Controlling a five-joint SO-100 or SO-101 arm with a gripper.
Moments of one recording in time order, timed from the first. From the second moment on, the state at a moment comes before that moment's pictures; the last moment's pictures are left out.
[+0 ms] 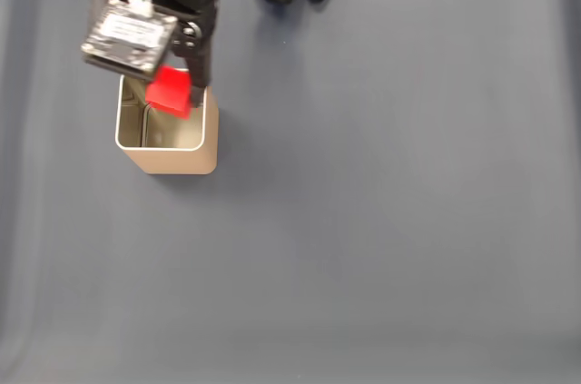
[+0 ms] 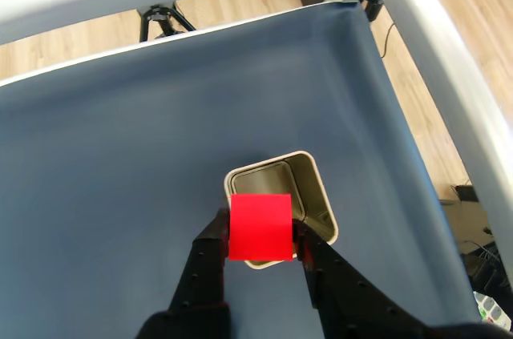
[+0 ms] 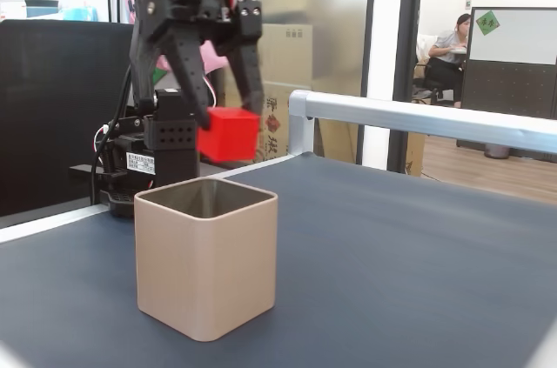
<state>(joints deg) 30.3 111.5 91.7 78.0 -99.6</state>
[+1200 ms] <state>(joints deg) 33.4 106.6 100.7 66.2 -90.7</state>
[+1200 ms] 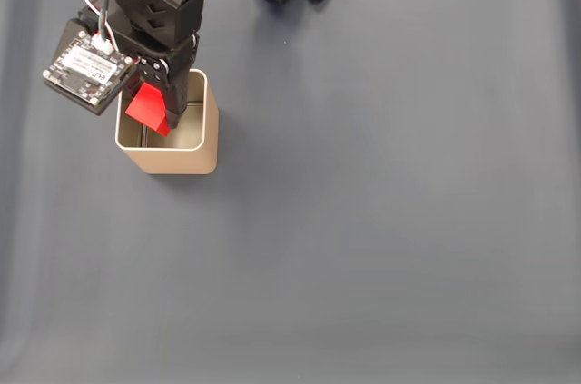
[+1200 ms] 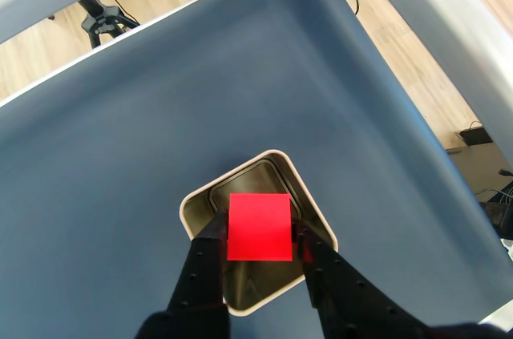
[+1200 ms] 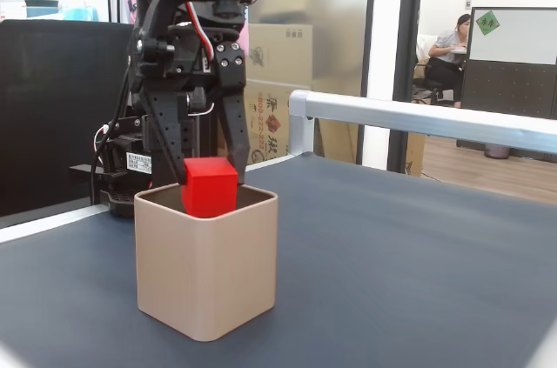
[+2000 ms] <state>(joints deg) 33.4 107.9 103.4 63.0 -90.5</state>
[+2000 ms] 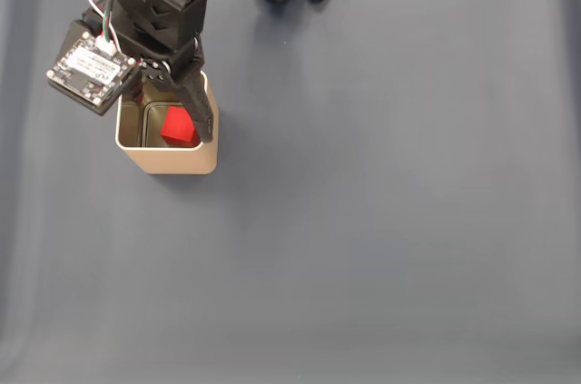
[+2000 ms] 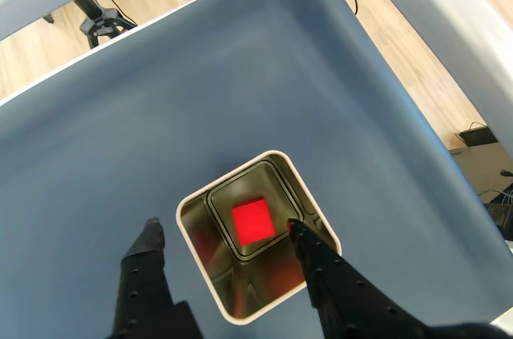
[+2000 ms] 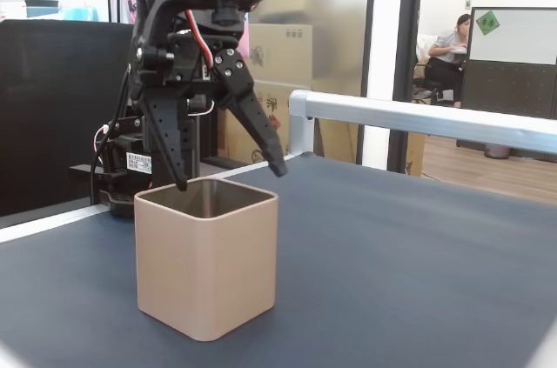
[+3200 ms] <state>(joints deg) -2.7 157.2 146.6 43.3 -90.4</state>
